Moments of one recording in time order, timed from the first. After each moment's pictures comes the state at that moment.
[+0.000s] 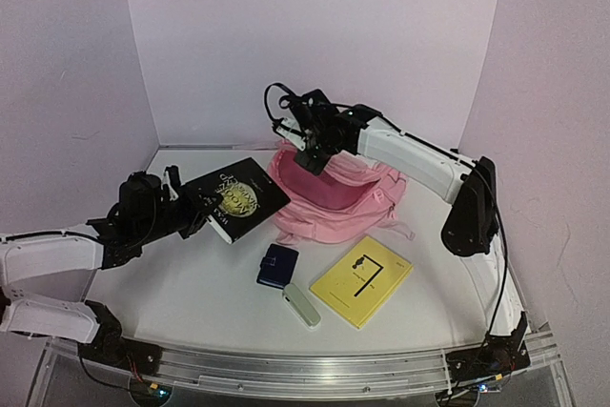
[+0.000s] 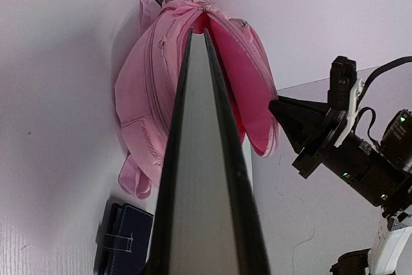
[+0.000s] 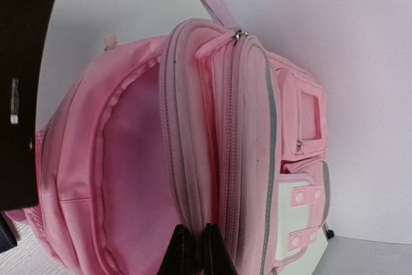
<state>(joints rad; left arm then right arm) -0.62 1.08 0.51 0.29 0.07 -1.15 0.83 2.32 2.36 -0.86 0.42 -0.44</state>
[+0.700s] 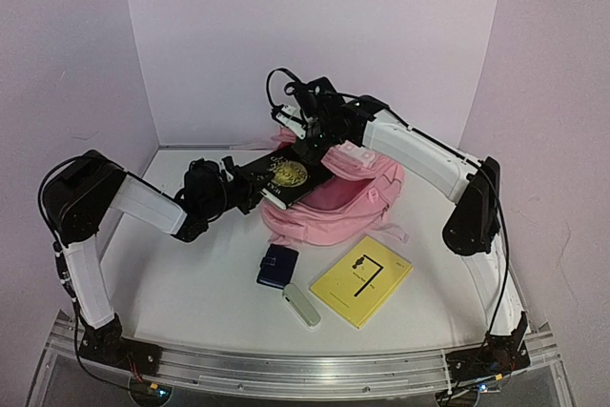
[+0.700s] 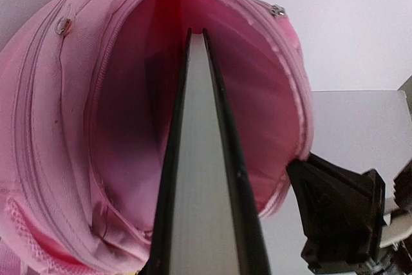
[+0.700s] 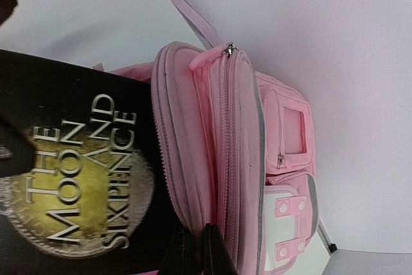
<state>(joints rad) -0.61 1.85 0.84 0.91 0.21 -1.44 0.82 2.31 2.43 -0.86 0.36 -0.43</state>
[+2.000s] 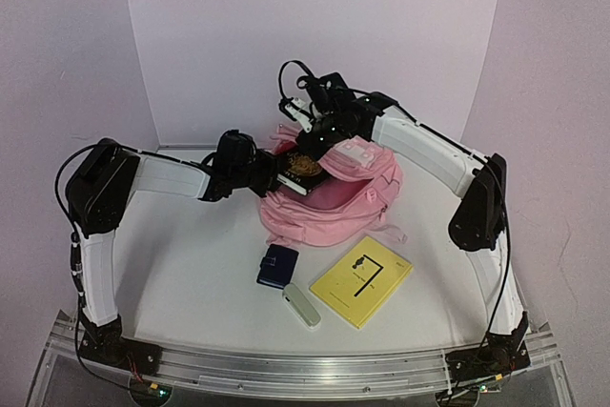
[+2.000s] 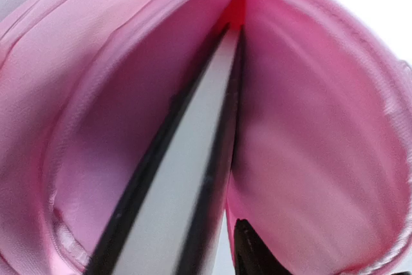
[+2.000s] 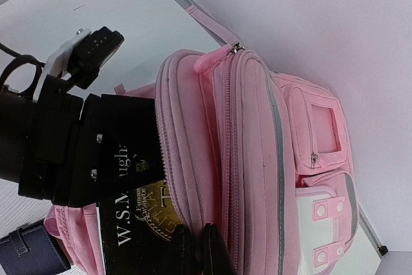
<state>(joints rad) -0.62 2.03 1.33 0.33 0.21 -1.51 0.77 2.29 2.39 -0.82 0.17 -0.28</state>
